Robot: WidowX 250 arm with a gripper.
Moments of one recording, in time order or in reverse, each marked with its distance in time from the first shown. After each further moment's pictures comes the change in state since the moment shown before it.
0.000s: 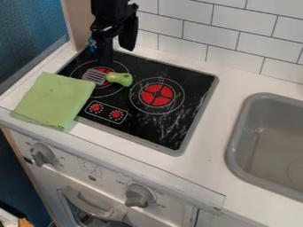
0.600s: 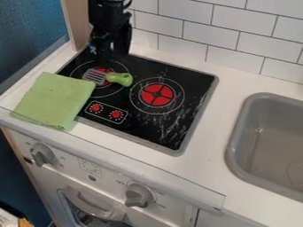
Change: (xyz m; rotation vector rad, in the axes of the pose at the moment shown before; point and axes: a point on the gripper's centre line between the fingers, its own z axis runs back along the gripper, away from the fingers) arm 0.018 -0.015 -0.021 0.020 -0.003 0.091
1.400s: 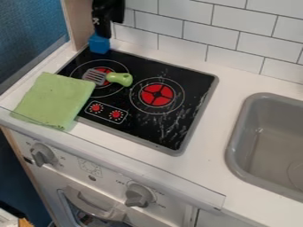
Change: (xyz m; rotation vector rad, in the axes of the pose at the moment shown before) arm 0.051 -0.062 0.000 -0.080 0.014 0.181
